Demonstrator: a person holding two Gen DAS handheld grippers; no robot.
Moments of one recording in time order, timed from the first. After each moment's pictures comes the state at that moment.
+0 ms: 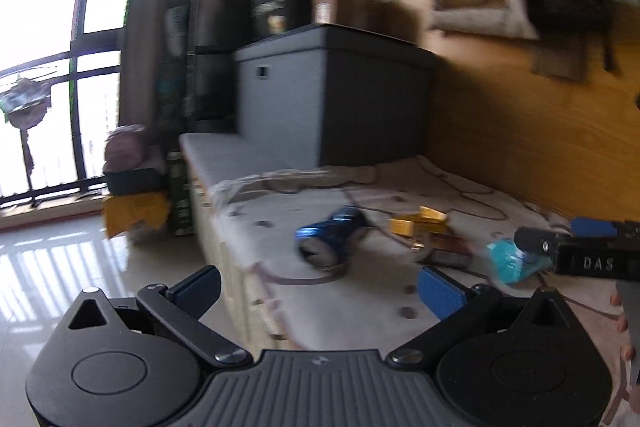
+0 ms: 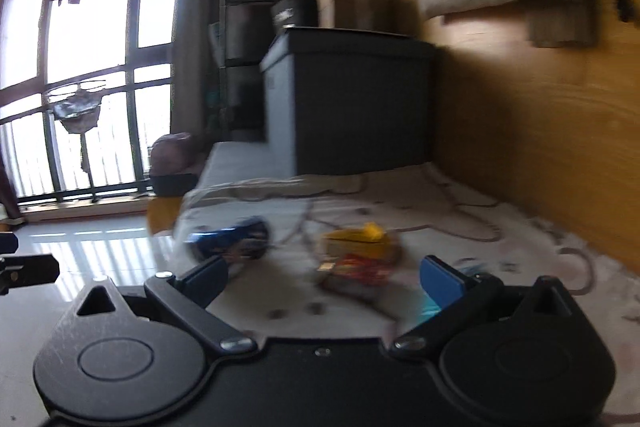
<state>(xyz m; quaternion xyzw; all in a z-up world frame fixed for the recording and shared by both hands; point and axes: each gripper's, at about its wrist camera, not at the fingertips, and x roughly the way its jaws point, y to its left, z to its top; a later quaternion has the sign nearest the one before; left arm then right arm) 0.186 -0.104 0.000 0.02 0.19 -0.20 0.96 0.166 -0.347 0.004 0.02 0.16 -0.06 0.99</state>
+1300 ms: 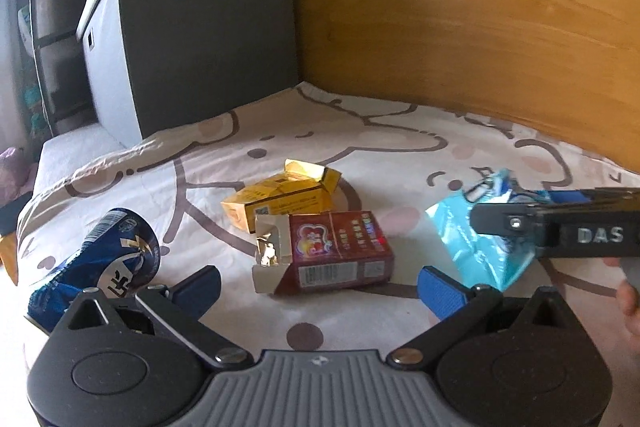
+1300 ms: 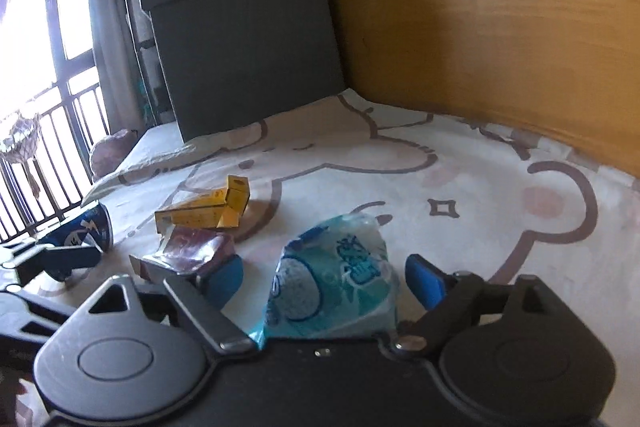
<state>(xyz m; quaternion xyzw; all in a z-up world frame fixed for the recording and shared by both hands) 0.316 -0.307 -0.080 0.12 0.25 -0.32 0.91 0.251 -0.500 -0.082 0.13 0.22 -0.09 0.96</state>
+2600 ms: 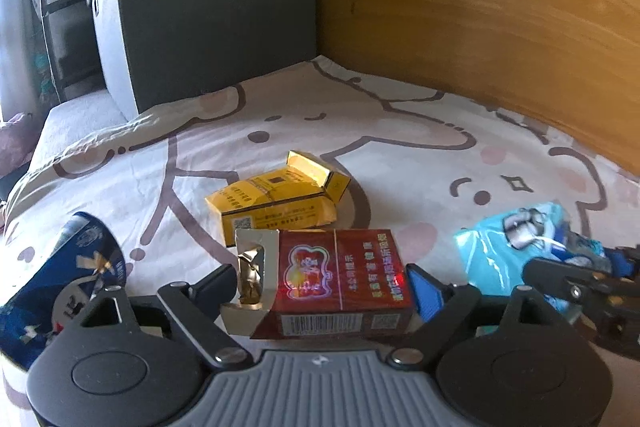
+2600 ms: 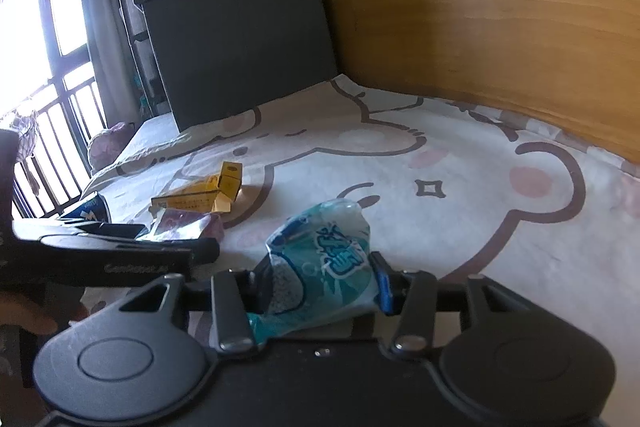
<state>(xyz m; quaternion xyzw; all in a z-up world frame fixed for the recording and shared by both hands) 0.346 -0.342 -0.080 0.11 0.30 -0.28 0.91 0.244 -0.505 -0.086 0.14 0.24 -0.09 0.96</state>
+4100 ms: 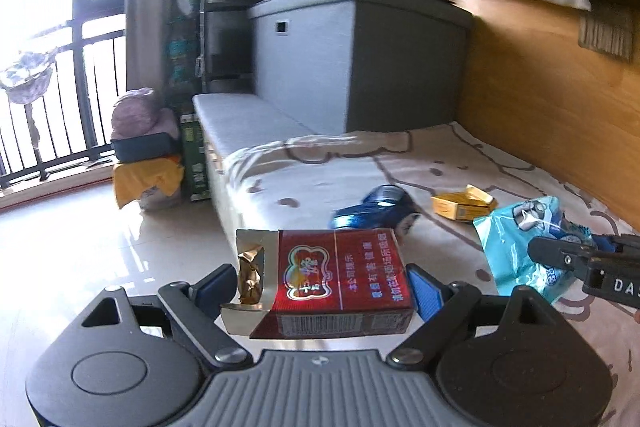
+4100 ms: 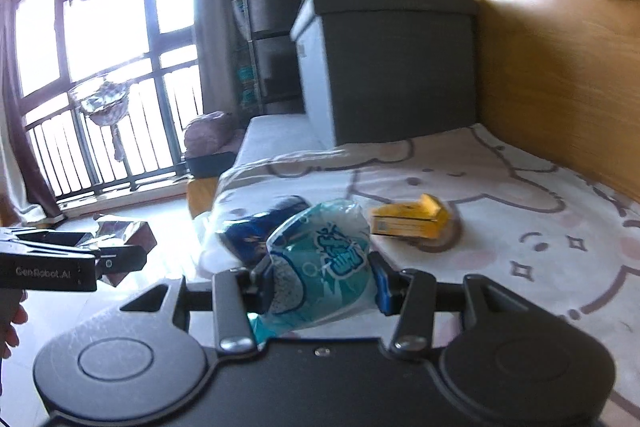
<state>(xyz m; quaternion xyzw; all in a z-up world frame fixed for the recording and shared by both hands) 0.258 -0.087 -0.004 0.02 0.26 -0.16 0.95 0.224 -0.333 -0.011 0.07 0.21 0.02 0.97</state>
